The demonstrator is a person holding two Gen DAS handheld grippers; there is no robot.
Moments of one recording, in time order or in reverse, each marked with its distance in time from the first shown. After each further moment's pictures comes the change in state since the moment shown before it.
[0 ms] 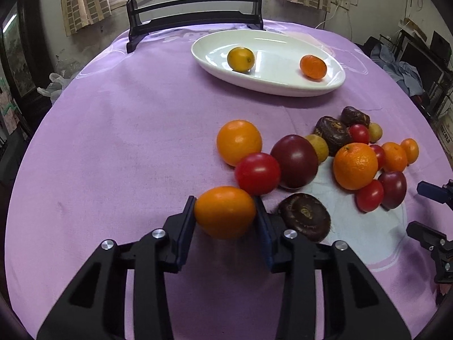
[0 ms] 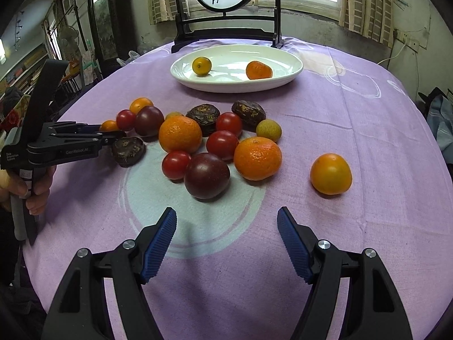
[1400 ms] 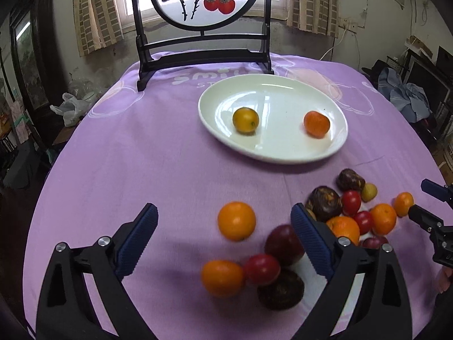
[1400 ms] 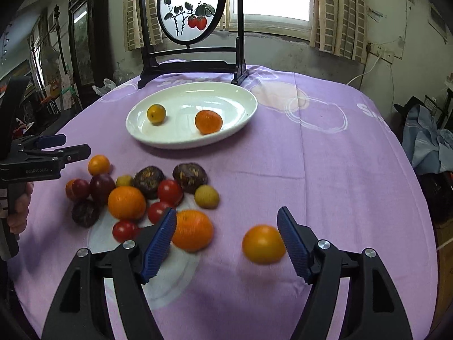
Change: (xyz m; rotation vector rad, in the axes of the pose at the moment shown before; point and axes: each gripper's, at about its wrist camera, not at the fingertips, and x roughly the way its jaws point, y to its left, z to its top) left arm -0.027 -0.006 0.046 -0.031 -0.114 0.068; right arm -0.011 -0.050 0.040 0.060 -0.119 -0.109
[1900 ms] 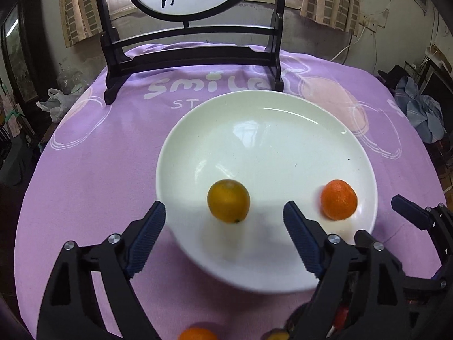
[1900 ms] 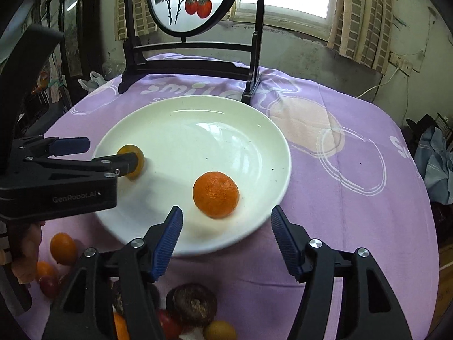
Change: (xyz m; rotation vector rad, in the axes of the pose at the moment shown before) left arm 0.098 -0.028 0.118 -0.044 0.081 -0.001; right arm 0.105 0.028 0.113 -0.039 0.050 -0.043
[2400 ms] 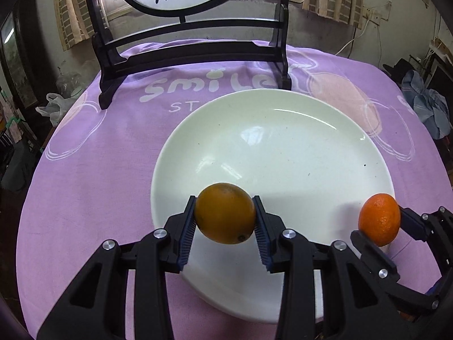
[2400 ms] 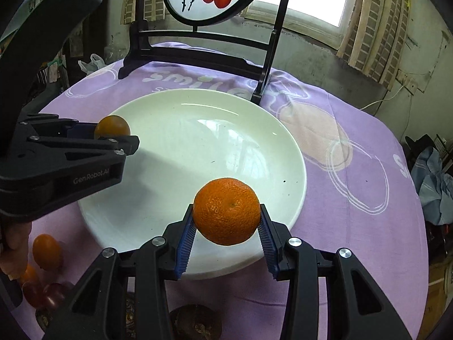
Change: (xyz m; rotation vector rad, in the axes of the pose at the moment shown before) left arm 0.040 -0.004 0.024 0.023 0.034 0.030; right arm 0.037 0.022 0.016 -0.096 0.036 -0.058
